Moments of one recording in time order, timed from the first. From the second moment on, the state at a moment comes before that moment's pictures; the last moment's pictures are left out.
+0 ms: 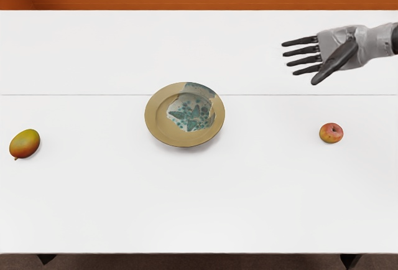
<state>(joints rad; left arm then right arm) 0.00 0.00 0.09 -0.32 -0.07 -0.29 -0.02 1.37 -0.77 0.06 0.93 0.29 0.61 -0.61</state>
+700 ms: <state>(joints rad) 0.00 0.00 0.09 -0.32 -0.07 -0.29 -0.02 2.17 -0.73 -0.81 1.57 0.05 0.23 -0.61</state>
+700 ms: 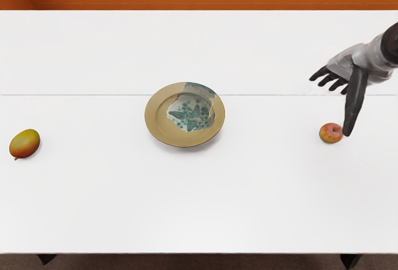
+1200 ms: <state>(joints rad) 0.00 0.00 0.09 -0.32 -0.07 -0.29 -0.02 1.78 -0.56 -0.73 1.60 -0.16 -0.45 -0.61</state>
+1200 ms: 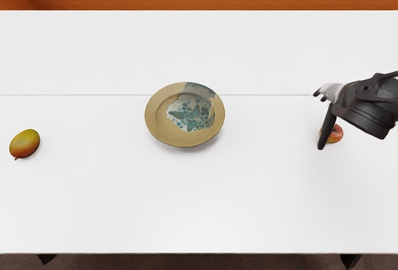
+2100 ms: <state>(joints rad) 0.00 0.00 0.09 -0.32 -0.07 -0.29 -0.02 1.54 -0.57 -0.66 1.53 -0.29 -0.61 -0.61</state>
